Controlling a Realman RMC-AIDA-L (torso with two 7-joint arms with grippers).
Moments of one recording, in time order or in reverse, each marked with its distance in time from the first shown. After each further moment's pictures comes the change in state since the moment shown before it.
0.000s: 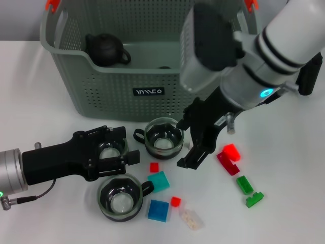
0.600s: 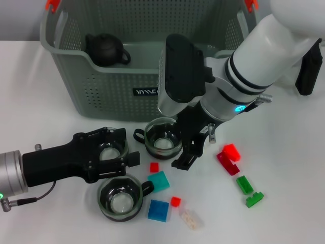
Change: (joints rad) left arm 0.004 -0.001 0.000 -0.002 0.004 0.000 0.005; right arm 0.046 0.008 -0.199 0.147 0.002 0.241 0.035
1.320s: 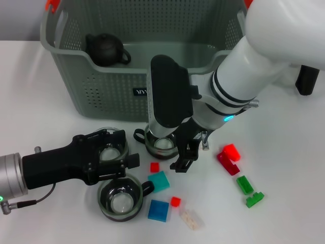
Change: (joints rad) left arm 0.009 -0.003 0.000 -0.001 -0.002 -0.002 0.002; right arm 0.022 0.006 -0.155 0.041 0.009 0.120 -0.012
